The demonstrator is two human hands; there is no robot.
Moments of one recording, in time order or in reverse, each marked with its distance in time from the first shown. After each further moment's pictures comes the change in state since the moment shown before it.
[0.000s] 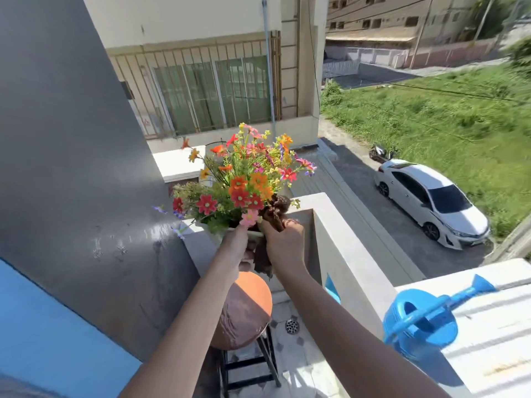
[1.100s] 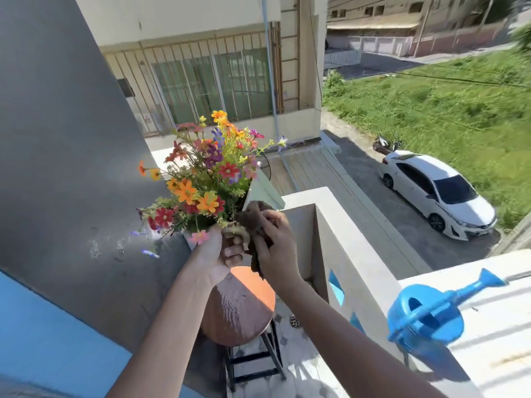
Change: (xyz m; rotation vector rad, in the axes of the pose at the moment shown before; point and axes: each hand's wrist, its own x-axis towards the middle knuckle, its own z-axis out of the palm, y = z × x) left_hand 0.000 0.000 -0.036 -0.455 -0.202 -0.031; right_hand -0.002 0.033 0.002 -0.203 -0.051 -0.714
